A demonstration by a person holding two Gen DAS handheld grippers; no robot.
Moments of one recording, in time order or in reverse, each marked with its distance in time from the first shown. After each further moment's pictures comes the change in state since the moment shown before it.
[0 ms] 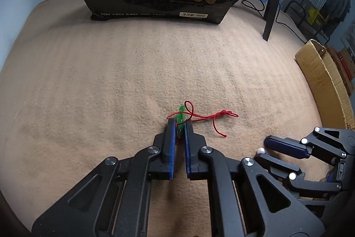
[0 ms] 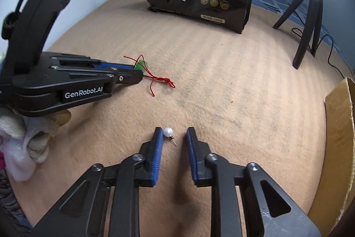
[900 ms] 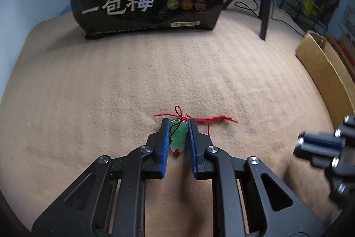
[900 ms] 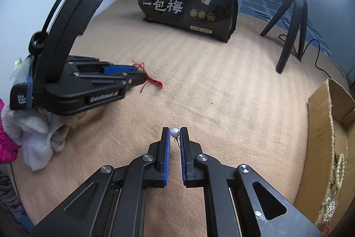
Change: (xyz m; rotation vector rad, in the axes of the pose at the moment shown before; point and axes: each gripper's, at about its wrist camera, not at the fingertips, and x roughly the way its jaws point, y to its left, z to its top) left arm 0.002 -0.011 0.003 0.112 -0.067 0.041; right arm -0.031 -0.014 -0.003 0.009 -0.048 -0.027
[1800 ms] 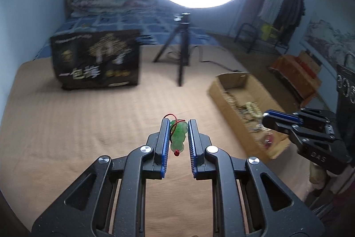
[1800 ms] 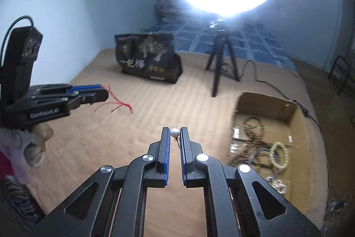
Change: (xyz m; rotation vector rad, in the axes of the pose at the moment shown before) left arm -0.146 -0.090 0.019 0.030 -0.207 -0.249; right arm -0.151 -0.053 -0.021 0.147 -0.226 -0.093
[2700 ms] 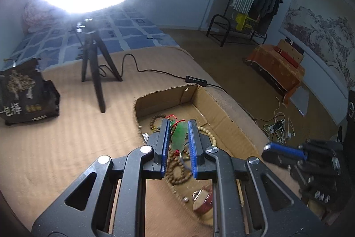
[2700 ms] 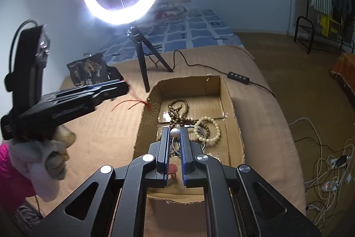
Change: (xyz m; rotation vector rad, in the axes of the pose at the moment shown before) left arm 0.112 -0.149 0.058 0.089 0.035 -0.112; right arm -0.052 -0.121 -0.033 0.258 0.000 -0.120
